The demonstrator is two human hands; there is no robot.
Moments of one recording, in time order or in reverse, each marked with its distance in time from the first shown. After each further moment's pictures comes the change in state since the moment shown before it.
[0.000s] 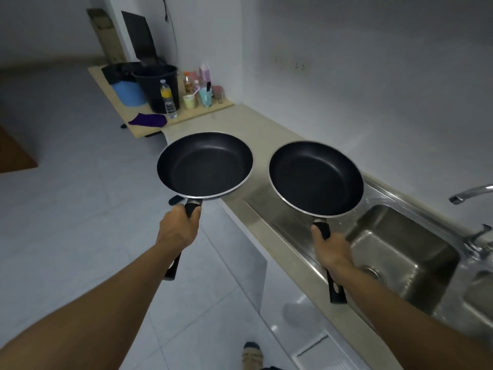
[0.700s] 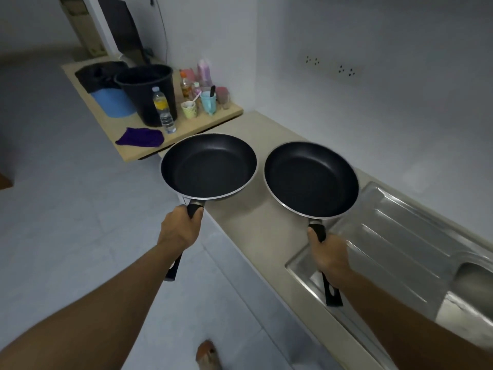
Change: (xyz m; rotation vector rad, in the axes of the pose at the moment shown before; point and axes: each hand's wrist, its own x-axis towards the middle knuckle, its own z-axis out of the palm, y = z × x) left_hand 0.335 -0.011 0.014 0.013 -0.061 0.032; right_hand 0.193 -0.166 0.187 -0.049 0.003 0.027
